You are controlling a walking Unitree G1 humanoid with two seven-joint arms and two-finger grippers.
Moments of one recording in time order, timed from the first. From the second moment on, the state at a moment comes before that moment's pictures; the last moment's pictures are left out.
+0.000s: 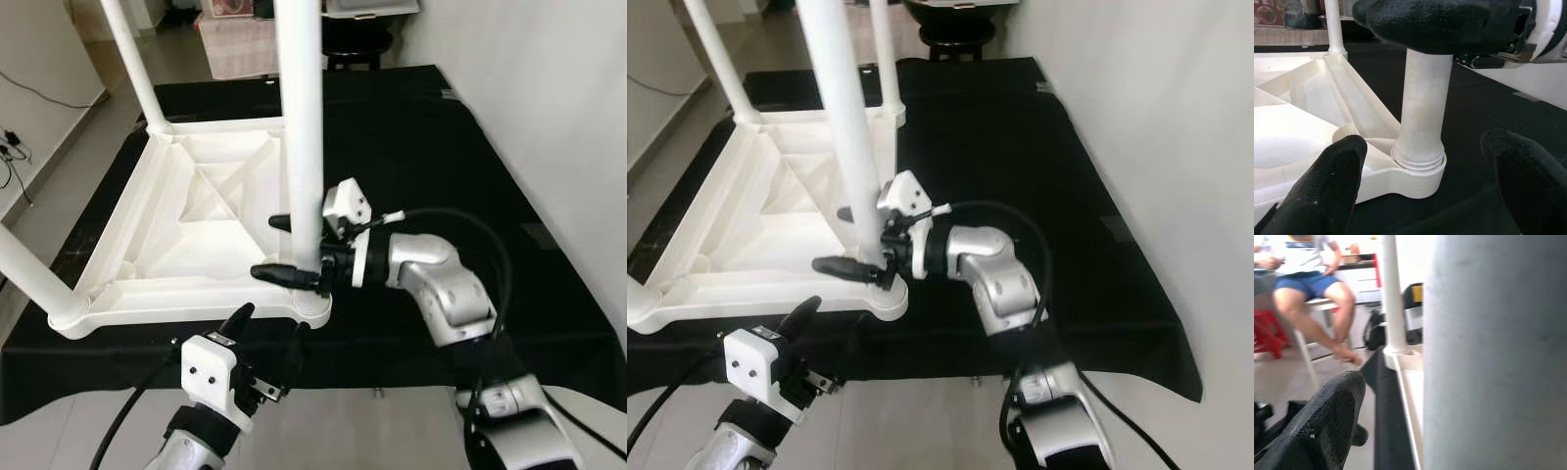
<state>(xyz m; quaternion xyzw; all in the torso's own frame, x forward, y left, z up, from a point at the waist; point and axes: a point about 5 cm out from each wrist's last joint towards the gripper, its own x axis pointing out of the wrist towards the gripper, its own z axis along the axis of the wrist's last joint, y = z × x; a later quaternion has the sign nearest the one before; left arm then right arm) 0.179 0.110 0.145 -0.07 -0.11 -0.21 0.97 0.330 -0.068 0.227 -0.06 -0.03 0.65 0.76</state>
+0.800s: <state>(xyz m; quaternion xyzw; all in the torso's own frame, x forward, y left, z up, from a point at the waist) 0.177 0.109 0.142 -0.07 -0.10 -0.21 0.97 0.340 -0.077 0.211 -0.04 -0.04 0.52 0.85</state>
